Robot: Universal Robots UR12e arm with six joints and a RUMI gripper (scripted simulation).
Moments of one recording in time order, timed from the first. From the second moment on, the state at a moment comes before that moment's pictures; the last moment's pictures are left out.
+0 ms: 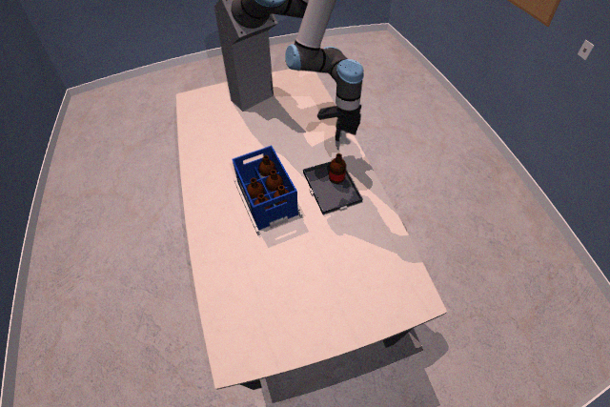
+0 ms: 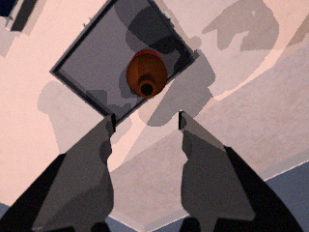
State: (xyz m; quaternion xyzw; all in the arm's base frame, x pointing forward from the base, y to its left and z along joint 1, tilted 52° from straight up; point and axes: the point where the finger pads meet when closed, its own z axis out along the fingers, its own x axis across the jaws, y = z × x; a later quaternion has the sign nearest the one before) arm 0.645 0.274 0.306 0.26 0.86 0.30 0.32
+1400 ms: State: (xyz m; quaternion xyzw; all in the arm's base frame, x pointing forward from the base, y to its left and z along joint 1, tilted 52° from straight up) arm 0.669 0.287 0.285 0.26 0.86 0.29 0.32
